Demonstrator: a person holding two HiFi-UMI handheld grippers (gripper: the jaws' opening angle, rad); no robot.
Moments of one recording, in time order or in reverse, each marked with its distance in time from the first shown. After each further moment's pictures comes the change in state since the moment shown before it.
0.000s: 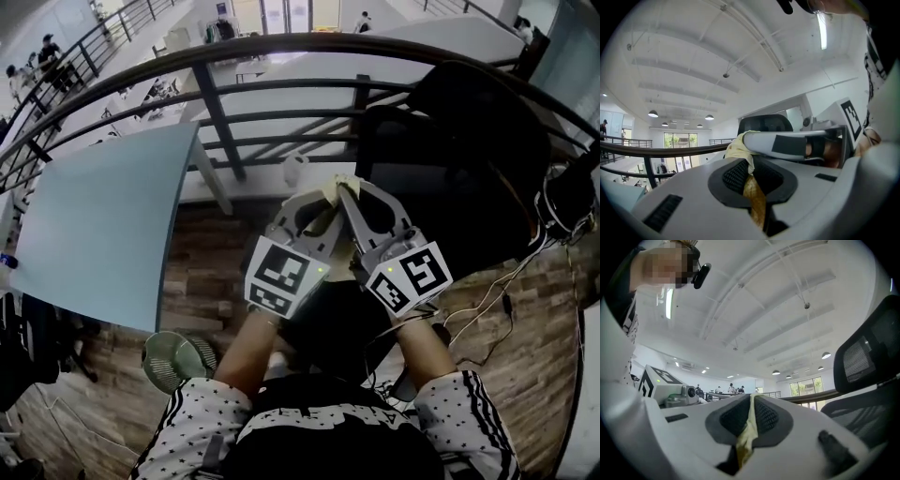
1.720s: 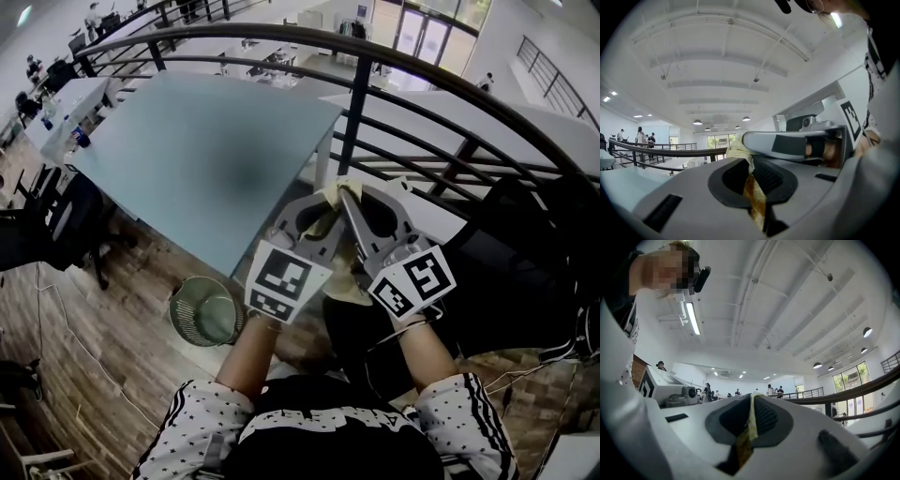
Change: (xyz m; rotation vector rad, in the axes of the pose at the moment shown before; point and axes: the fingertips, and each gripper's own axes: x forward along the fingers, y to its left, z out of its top) left arm -0.256 0.150 -0.017 -0.015 0.030 0.481; right arm 0.144 0.261 -0.016 0.071 -0.009 0.488
